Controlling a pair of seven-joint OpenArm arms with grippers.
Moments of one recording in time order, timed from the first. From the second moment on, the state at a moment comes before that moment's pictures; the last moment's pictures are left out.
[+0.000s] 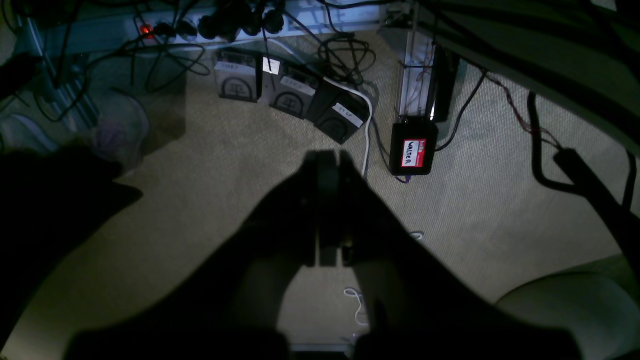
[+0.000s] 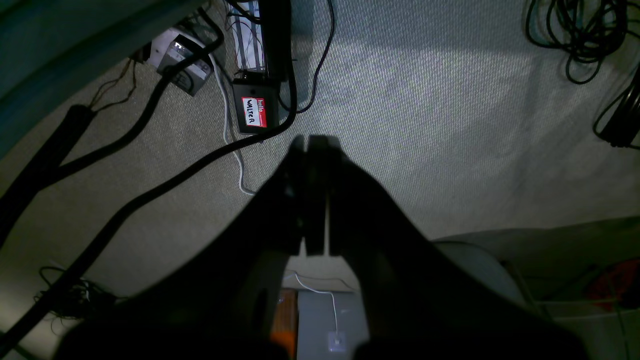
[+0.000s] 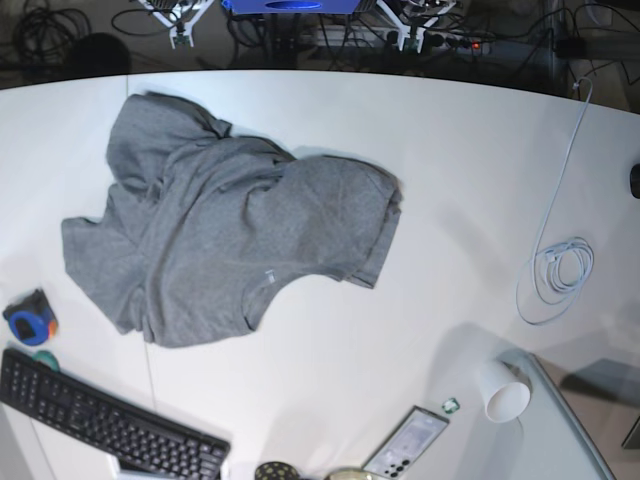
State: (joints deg) left arm 9.6 -3.9 2.2 12.5 0.3 -1.3 -1.4; right arm -9.4 0.4 -0.7 11.6 -2.1 0.3 -3.6
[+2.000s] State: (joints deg) left arm -0.4 -12.5 3.3 83.8 -19.7 -0.7 36.9; right arm -3.8 8.3 -2.3 104.4 -2.1 1.0 -61.5
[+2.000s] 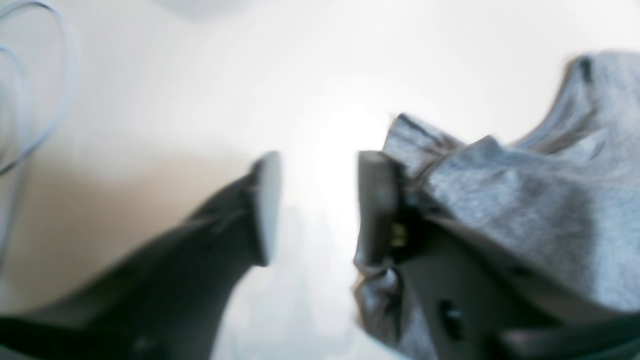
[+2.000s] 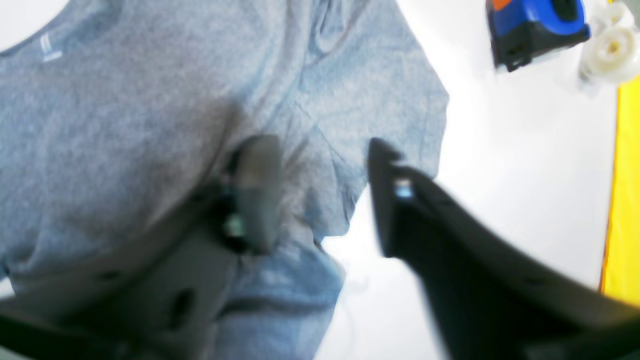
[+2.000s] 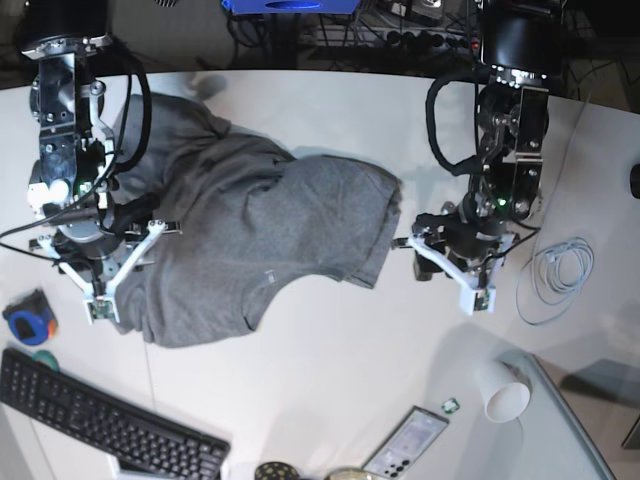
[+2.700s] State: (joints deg) left arm -16.8 -8.1 19.4 60.6 -20.0 -7.3 31.2; right arm -2.4 6.0 -2.6 94.8 -2.1 6.9 -57.4
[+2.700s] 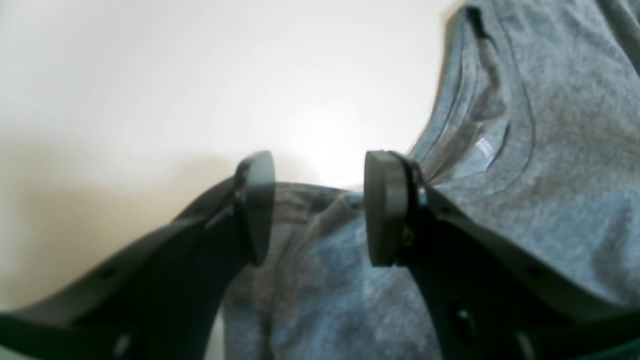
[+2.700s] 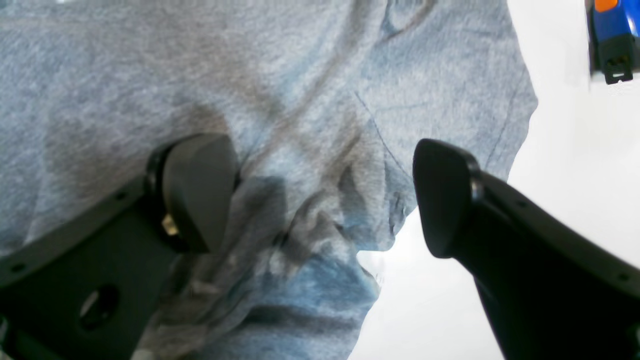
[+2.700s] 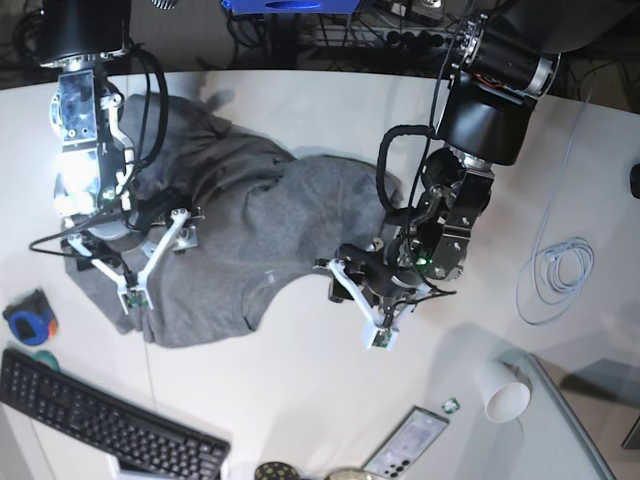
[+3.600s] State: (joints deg) left arm -19.8 -15.9 29.8 64.2 -20.3 -16.6 33.6; right arm -2.8 6.0 -2.6 94.2 -2.0 6.9 -57.3
